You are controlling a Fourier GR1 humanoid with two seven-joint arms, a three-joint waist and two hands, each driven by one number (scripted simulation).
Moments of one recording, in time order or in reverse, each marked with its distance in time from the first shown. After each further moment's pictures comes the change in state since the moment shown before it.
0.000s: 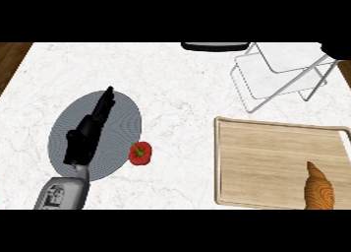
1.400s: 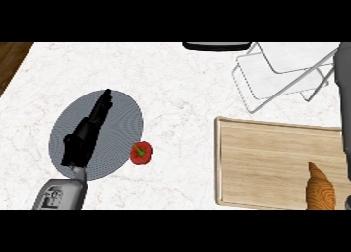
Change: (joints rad) left arm 0.016 0.008 0.015 0.018 -0.002 -0.015 -0.045; right arm -0.136 0.000 -0.141 0.743 -0.160 -0.560 -0.565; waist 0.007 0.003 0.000
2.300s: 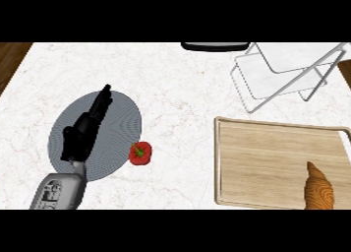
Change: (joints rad) left arm -0.040 0.005 0.019 0.023 0.009 -0.010 0.017; right arm 0.011 -0.103 -0.072 0.167 -0.023 -0.086 0.052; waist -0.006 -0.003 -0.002
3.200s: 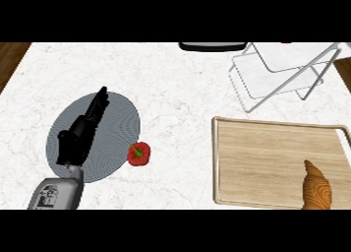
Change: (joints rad) left arm 0.032 0.002 0.001 -0.041 -0.003 0.002 0.016; right arm -0.044 -0.119 -0.163 -0.191 -0.301 0.101 0.140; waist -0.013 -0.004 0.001
